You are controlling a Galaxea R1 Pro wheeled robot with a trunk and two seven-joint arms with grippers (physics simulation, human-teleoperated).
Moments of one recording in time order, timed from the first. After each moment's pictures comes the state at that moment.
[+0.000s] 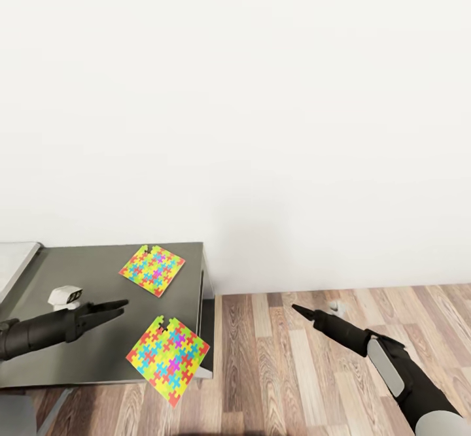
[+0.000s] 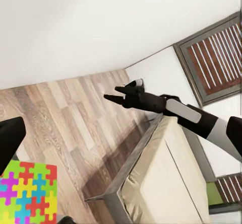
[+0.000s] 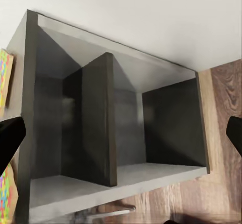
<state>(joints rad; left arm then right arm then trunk) -0.29 0.39 0.33 -1.46 0.32 0.88 -1.45 -0.49 -0.22 0.00 -0.81 -0.59 0.45 0.74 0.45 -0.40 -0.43</state>
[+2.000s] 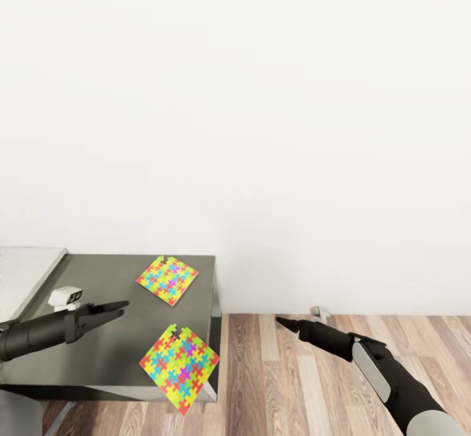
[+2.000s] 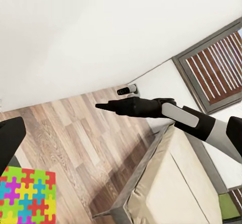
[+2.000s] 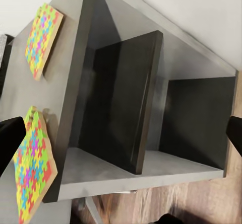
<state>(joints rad) -0.29 0.40 0.33 -1.45 0.32 0.88 -1.45 -0.49 -0.21 0.16 -0.81 -0.58 0.43 0.74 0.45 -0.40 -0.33</state>
